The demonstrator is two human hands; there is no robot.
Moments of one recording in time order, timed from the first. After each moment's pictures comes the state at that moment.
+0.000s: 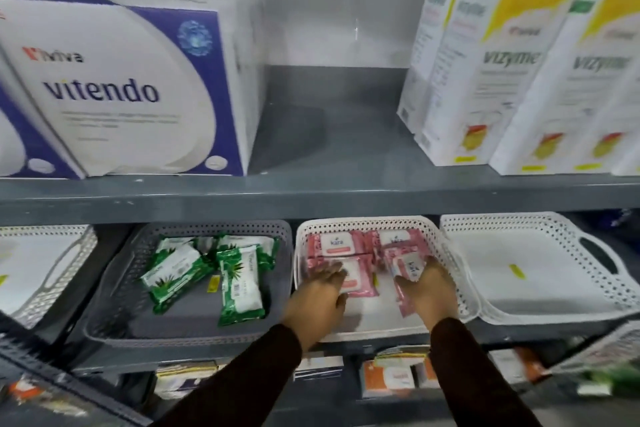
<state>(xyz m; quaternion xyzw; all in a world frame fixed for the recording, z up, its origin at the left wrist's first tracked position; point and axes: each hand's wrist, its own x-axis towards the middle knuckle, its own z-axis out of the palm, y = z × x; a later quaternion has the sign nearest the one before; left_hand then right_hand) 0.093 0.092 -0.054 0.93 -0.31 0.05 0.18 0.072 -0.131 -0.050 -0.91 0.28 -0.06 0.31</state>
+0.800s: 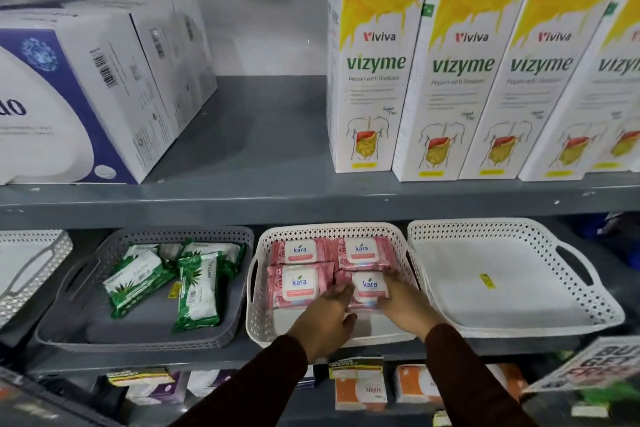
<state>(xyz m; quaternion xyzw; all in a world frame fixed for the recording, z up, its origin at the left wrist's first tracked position) 0.070 -0.015 -0.055 0.92 -0.30 -0.07 0.24 0.077 -0.208 -0.062 -0.96 0.02 0.11 0.25</state>
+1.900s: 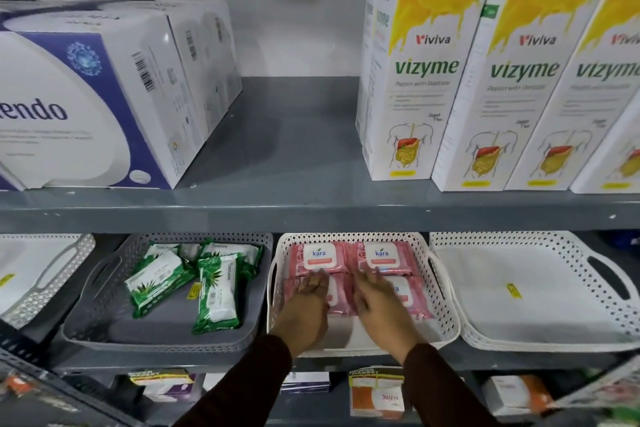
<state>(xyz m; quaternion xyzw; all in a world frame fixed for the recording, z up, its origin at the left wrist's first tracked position) 0.104 0.051 -0.084 0.98 -0.18 -0.01 0.12 0.074 -0.133 -0.063 -0.95 -0.04 0.03 0.31</state>
